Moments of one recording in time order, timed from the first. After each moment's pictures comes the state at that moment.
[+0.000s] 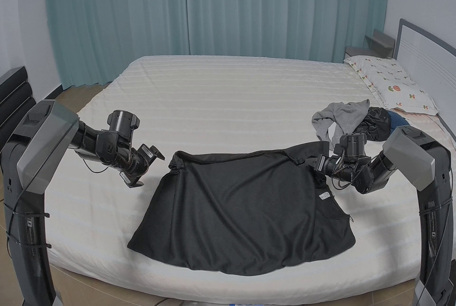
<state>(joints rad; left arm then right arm) -0.11 2.34 -1.48 0.03 -0.12 -0.96 0.13 2.53 -1.32 -0.73 0.16 0.41</state>
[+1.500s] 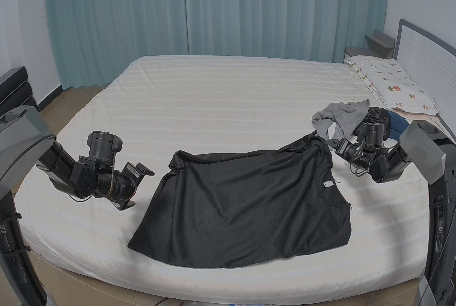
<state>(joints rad) -0.13 2.10 -0.92 -0.35 -0.13 -1.07 0.01 2.50 -1.36 -0.74 0.10 0.56</state>
